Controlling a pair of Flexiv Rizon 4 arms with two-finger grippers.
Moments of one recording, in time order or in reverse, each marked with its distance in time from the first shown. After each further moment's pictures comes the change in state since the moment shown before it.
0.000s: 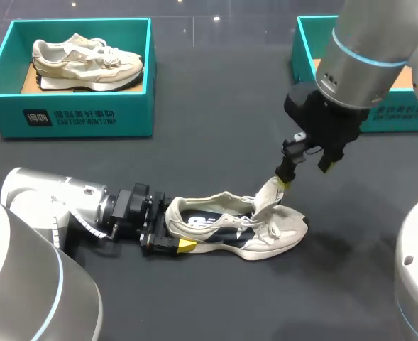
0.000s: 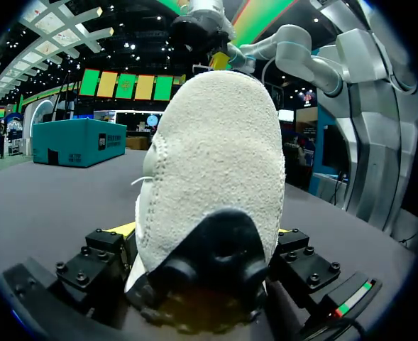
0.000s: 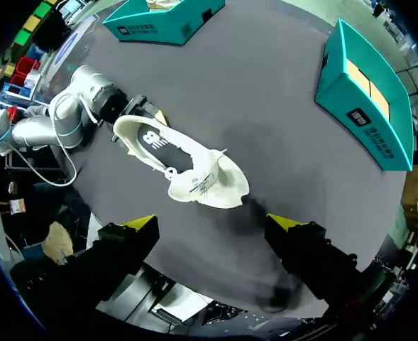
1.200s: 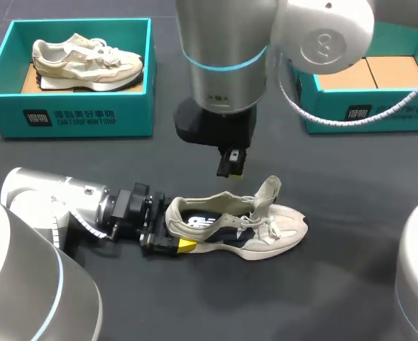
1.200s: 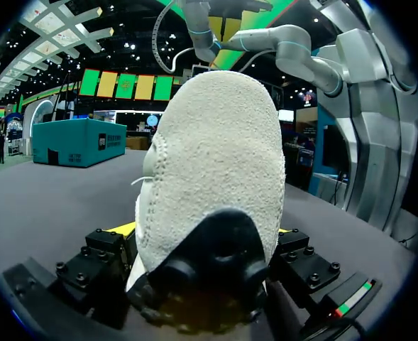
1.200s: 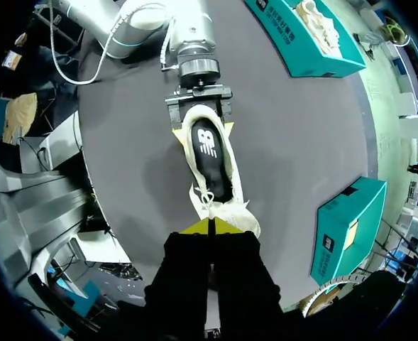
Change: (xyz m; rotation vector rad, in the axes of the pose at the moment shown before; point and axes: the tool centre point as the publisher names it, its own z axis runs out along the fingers) left arm 0.000 0.000 0.000 0.000 0.000 0.000; right arm 0.094 0.055 0.001 0.156 -0.198 -0.751
